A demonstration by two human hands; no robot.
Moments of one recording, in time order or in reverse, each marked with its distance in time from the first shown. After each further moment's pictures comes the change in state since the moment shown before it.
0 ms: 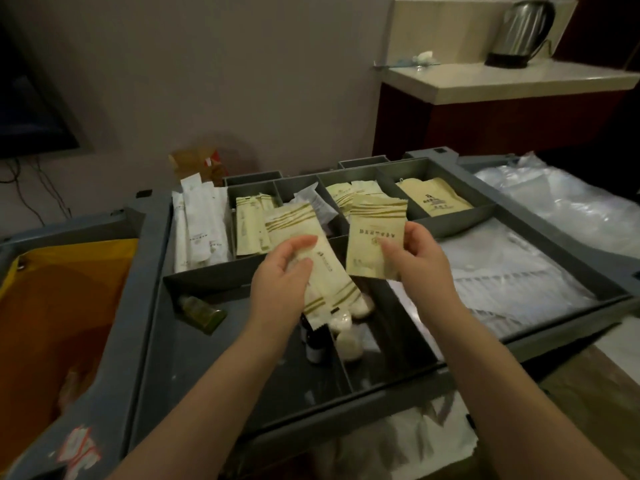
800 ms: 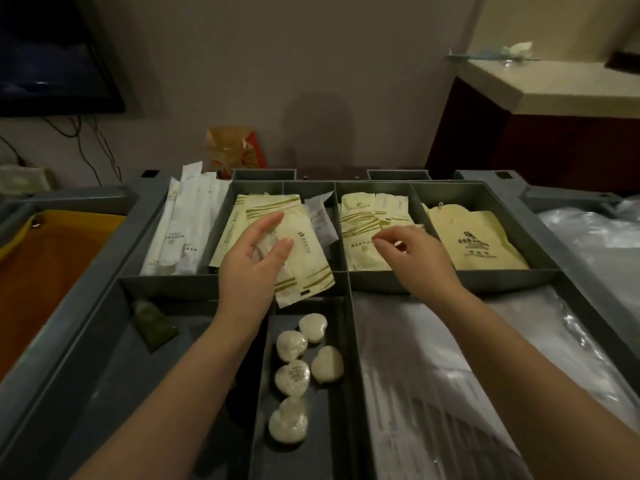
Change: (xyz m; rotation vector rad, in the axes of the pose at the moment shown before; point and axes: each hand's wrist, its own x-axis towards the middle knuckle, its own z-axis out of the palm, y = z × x) left_hand 0.089 -0.019 0.047 0.072 0.337 0.138; right_hand 0.167 0.027 -0.023 -0.711 -0.347 -0.245
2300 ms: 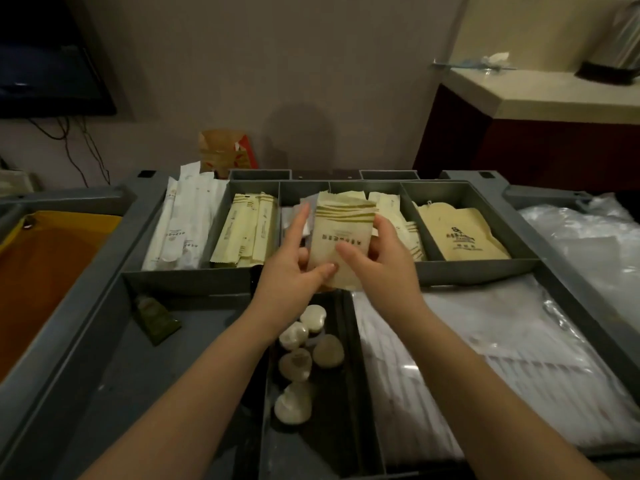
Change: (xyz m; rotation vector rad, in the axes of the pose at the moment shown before) left_hand -0.019 0.008 0.014 0.099 -0.368 -0.051; right_hand -0.054 -0.051 0.017 0.676 0.015 -0.043
